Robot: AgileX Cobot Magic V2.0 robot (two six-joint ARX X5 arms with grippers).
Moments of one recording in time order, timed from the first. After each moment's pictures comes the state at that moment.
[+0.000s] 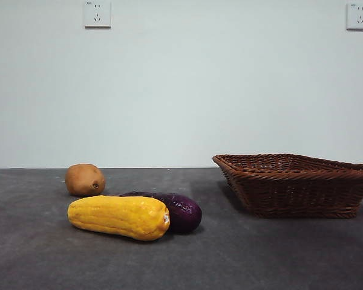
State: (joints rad) left arm 0.05 0.19 0.21 -0.14 0.19 -0.19; right arm 0.00 0.15 0.26 -0.24 -0.13 0.36
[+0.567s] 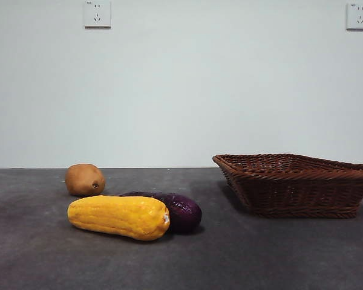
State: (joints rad) left arm 0.05 0.64 0.54 -0.32 0.51 -0.21; right arm 0.00 0.64 0.70 -0.63 -0.19 0.37
